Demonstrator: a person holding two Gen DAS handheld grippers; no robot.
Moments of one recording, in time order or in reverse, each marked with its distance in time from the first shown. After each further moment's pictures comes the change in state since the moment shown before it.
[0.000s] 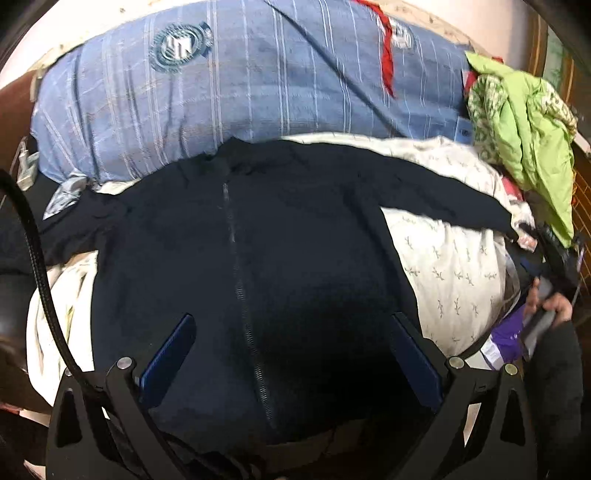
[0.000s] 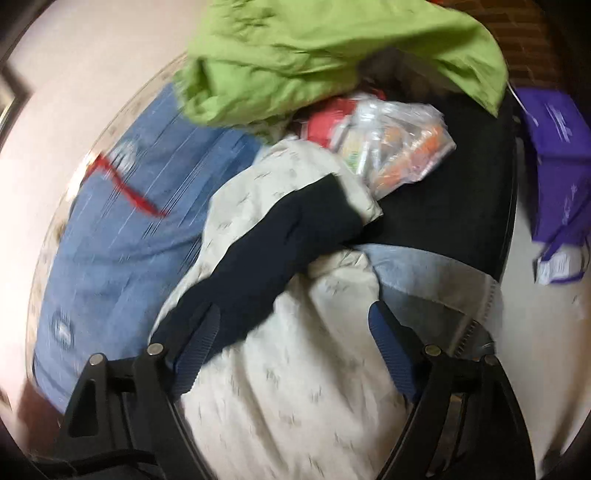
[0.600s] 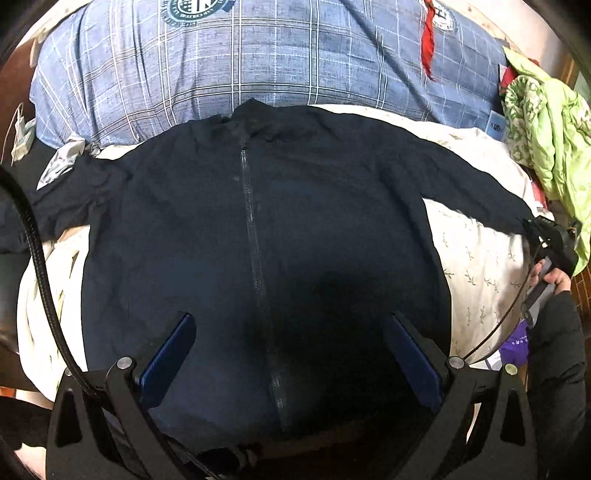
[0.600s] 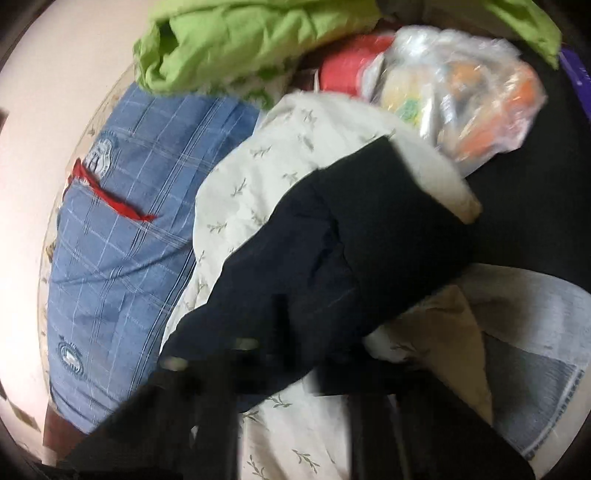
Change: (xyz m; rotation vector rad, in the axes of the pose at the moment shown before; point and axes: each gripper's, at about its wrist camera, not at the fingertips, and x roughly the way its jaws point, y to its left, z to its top) left arm 0.050 0.034 0.019 -0.089 0.116 0.023; right arm 0.089 0.023 0.024 -0.021 0.082 0.050
